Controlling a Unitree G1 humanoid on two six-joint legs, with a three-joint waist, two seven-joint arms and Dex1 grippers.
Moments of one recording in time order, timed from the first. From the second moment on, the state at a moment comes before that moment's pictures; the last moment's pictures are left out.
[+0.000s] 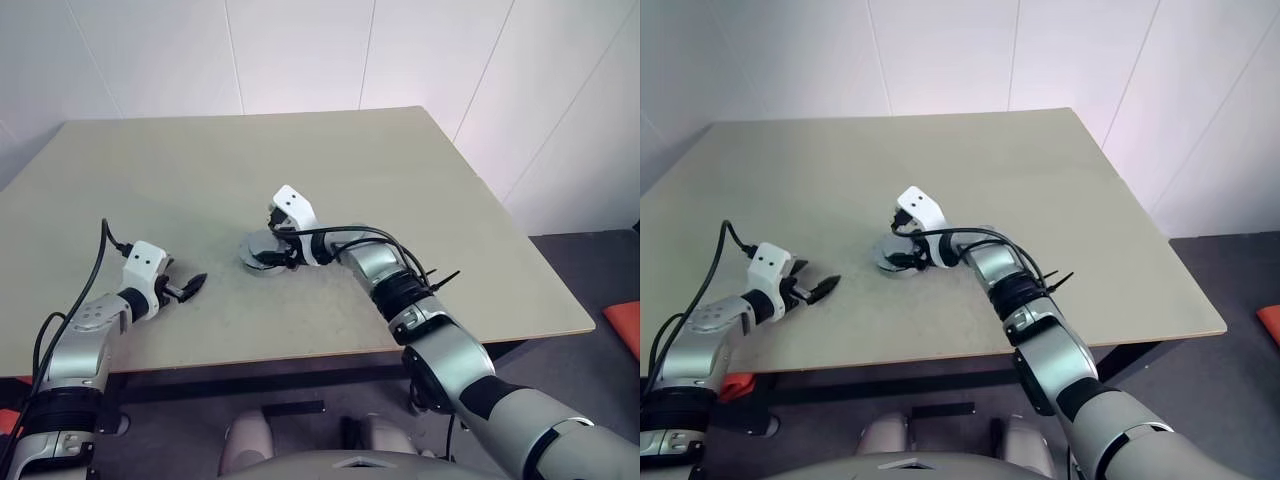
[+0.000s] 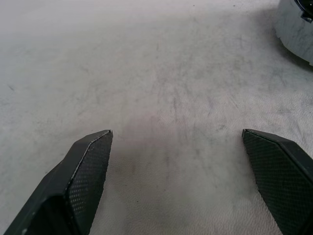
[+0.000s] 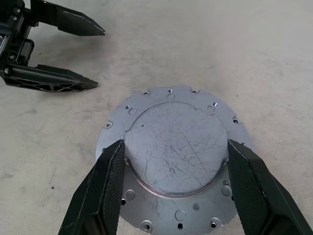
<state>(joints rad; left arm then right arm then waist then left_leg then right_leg) -0.12 0.58 0.18 0.19 -0.21 0.29 -0.64 -0.87 0.03 0.29 0.70 -0.02 0.40 0.76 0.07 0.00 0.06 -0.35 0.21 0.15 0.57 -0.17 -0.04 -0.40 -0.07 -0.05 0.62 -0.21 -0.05</state>
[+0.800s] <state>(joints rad) -0.11 0.58 0.18 0.19 -0.20 0.29 -0.64 -0.90 0.05 0.28 0.79 -0.04 0.36 0.74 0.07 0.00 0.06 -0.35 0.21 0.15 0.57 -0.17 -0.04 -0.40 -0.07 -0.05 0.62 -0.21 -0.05</state>
